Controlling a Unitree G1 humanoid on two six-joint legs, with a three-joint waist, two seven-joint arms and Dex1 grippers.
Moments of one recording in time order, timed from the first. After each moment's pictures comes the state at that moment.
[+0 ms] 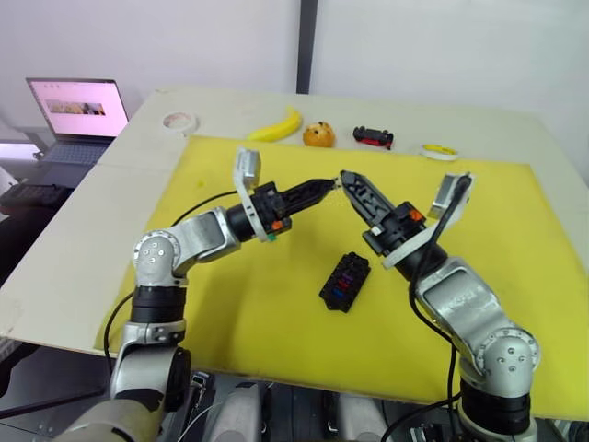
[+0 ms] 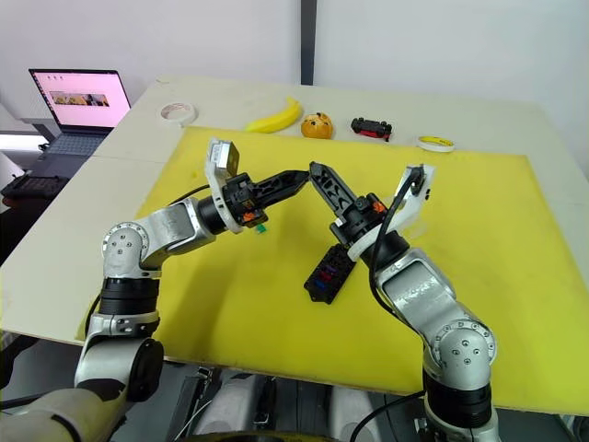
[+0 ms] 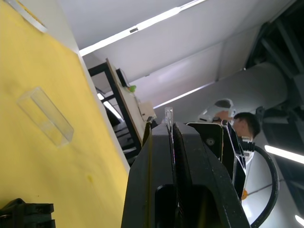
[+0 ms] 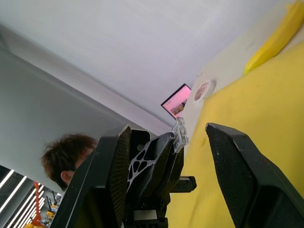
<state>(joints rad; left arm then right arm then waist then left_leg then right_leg) -0.66 0.22 0.13 0.07 -1.76 1.10 -0.01 -0.22 -0.28 -0.06 -0.67 1.61 0.53 -0.39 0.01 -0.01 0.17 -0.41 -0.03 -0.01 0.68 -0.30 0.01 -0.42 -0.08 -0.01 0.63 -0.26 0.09</state>
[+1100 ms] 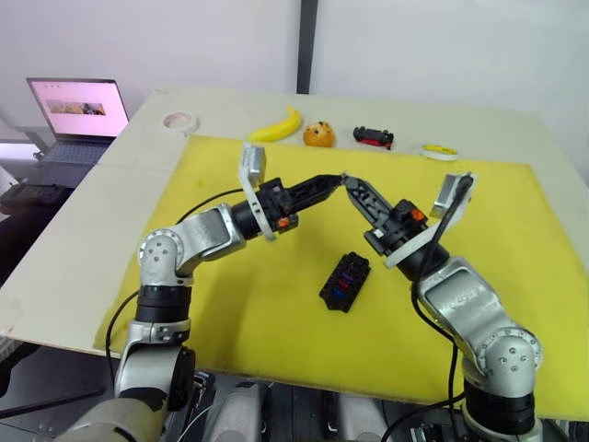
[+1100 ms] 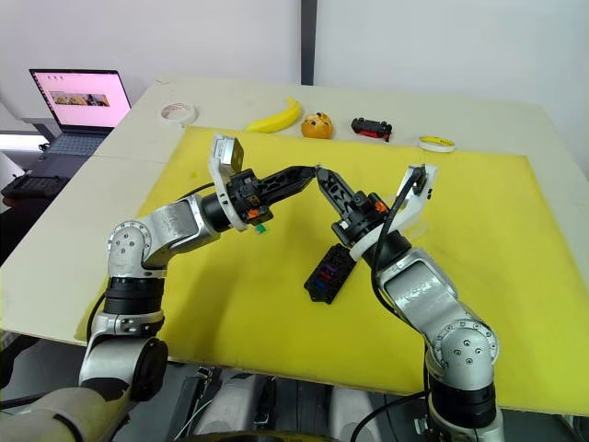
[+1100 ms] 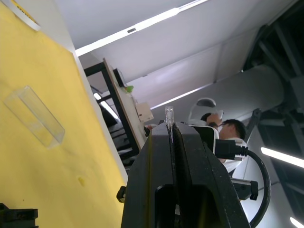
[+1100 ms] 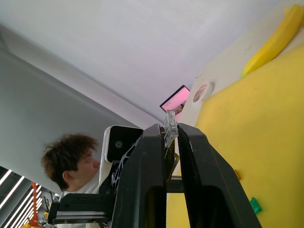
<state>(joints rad) -0.67 0.21 0.11 0.05 -1.84 1.07 0.08 -0.22 -0.30 -0.06 -0.66 1.62 0.50 -0.37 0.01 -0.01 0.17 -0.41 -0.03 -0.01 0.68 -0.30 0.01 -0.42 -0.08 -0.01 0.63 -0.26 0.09</state>
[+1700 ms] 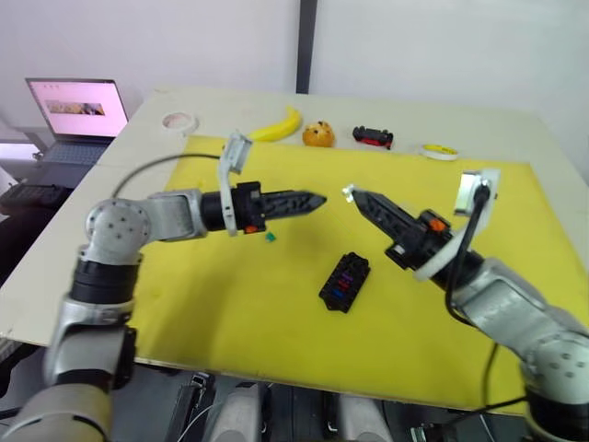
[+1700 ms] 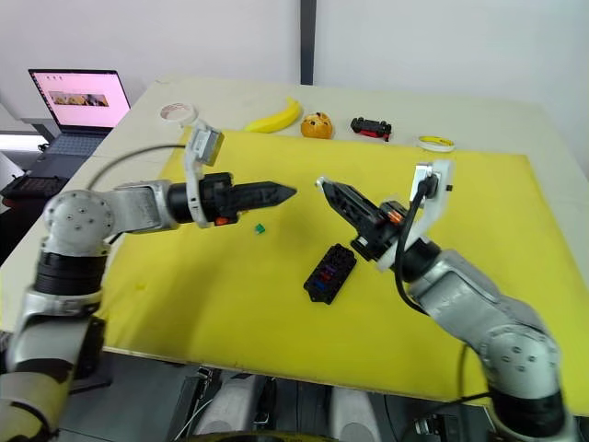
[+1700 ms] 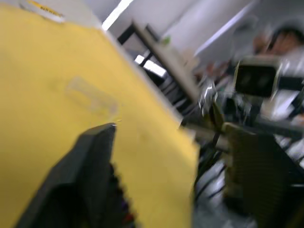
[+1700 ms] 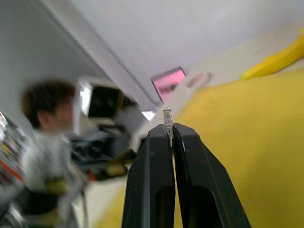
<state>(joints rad) -0.79 0.65 -0.11 -0.08 -1.27 1.07 -0.64 -0.14 -0.71 -0.17 -0.74 1.54 0.64 -0.09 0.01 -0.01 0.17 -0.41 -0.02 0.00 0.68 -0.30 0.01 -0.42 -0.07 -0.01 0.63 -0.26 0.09</state>
